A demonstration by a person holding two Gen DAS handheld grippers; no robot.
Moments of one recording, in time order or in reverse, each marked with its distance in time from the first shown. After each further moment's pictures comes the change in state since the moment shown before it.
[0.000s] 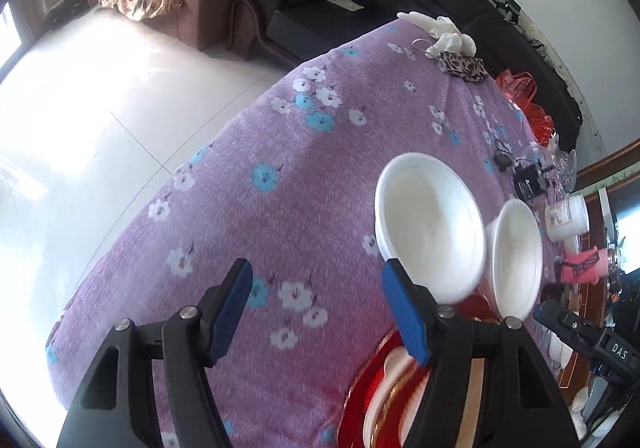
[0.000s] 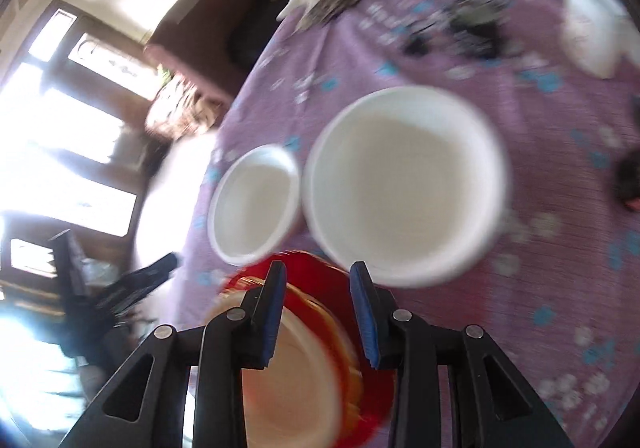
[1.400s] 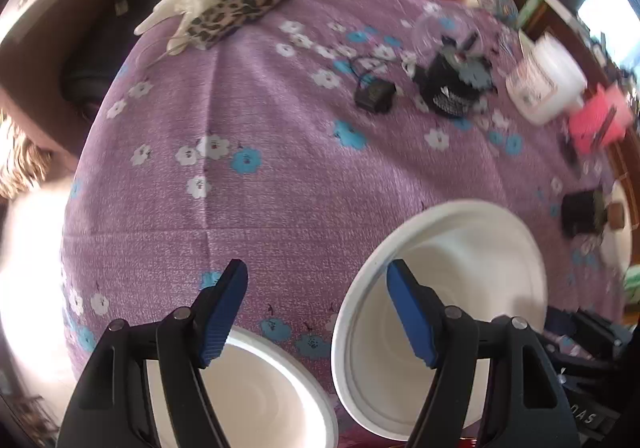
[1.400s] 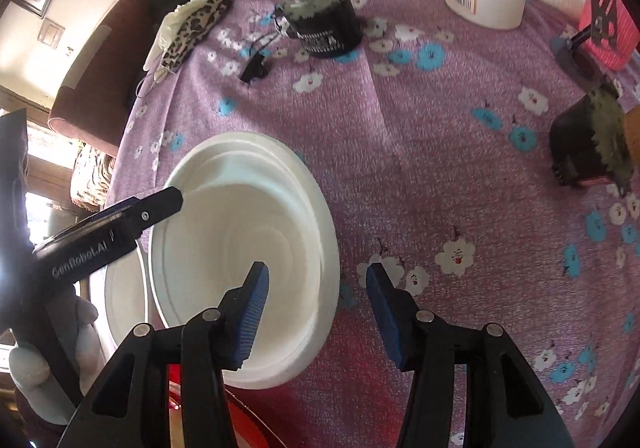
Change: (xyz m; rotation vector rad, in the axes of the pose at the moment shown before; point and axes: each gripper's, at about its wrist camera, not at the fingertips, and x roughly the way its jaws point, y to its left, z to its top) left arm 0.123 -0.240 0.038 0.708 0.141 0.057; right arm 0.008 -0.099 0.015 0.290 -0.128 -0.266
